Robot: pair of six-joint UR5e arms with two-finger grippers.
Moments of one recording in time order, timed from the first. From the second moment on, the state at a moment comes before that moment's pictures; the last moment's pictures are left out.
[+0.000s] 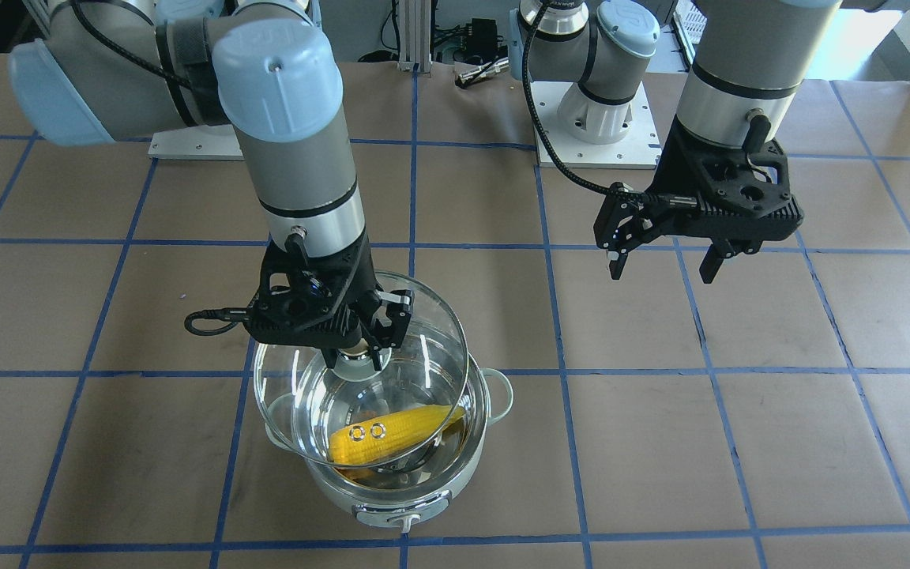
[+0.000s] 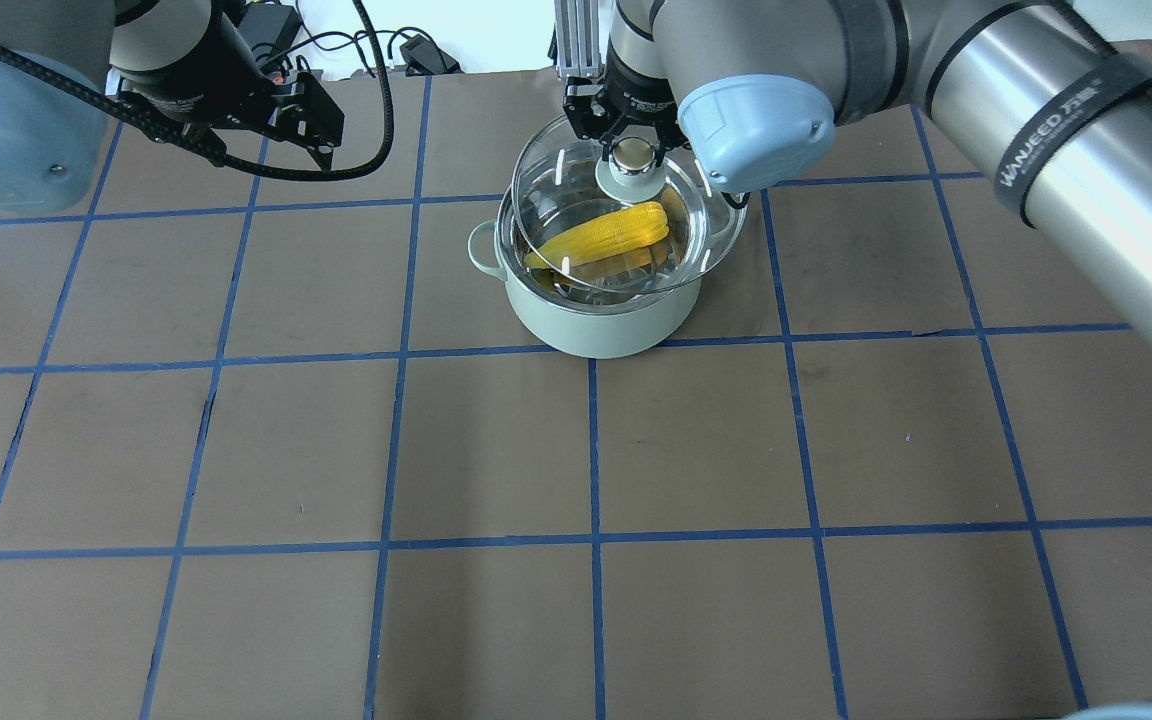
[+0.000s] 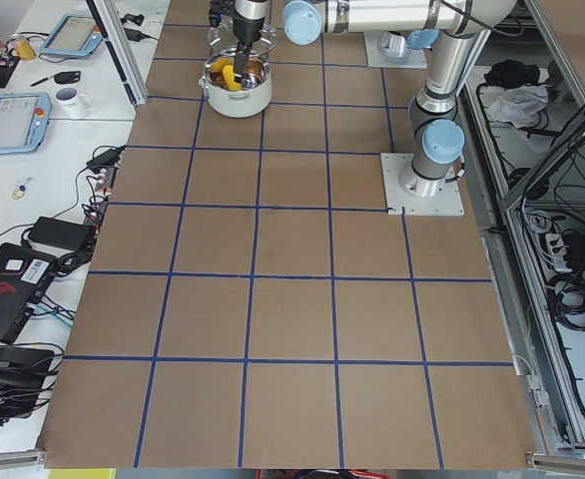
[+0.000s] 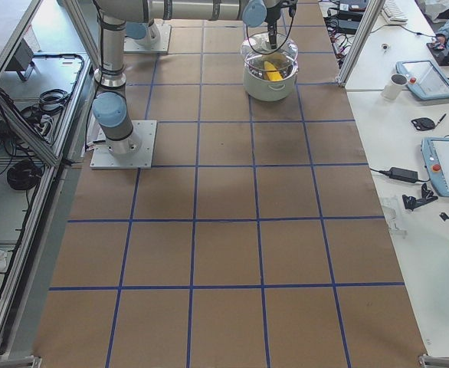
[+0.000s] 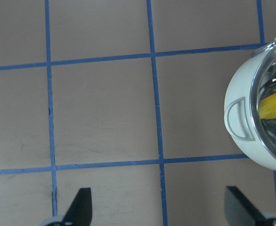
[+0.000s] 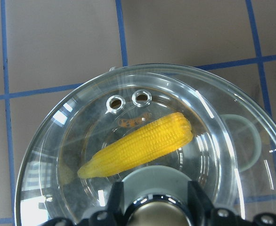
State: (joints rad) left arm -1.56 -1.64 -1.55 -1.30 1.61 0.08; right arm 1.84 -1.22 1.41 -2.02 -1.56 0.39
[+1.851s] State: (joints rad) left arm -1.57 -1.63 -1.62 -1.37 1.61 -0.12; right arm 1.88 -1.10 1.39 -2.12 -1.55 0.45
